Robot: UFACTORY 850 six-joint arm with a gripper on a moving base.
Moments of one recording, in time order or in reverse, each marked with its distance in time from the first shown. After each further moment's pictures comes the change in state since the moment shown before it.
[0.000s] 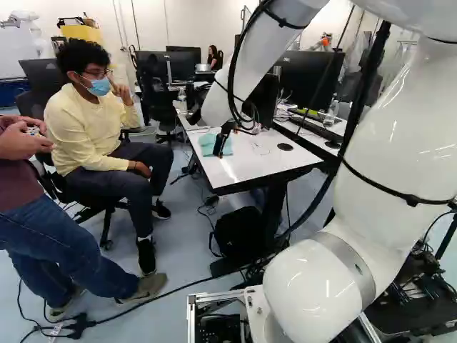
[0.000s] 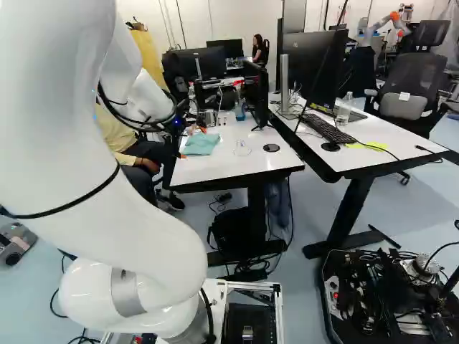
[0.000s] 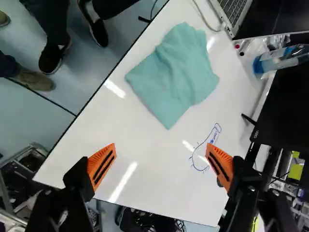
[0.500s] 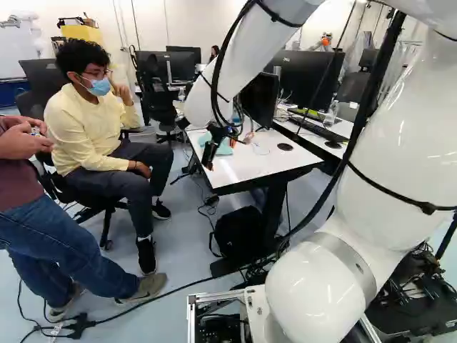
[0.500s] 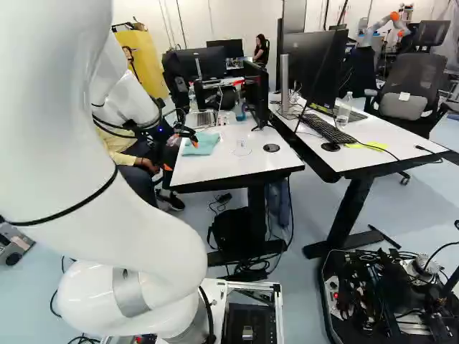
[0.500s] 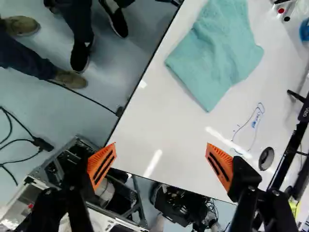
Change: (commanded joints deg) arm 5.6 0.6 0.6 14.3 -6.8 0.0
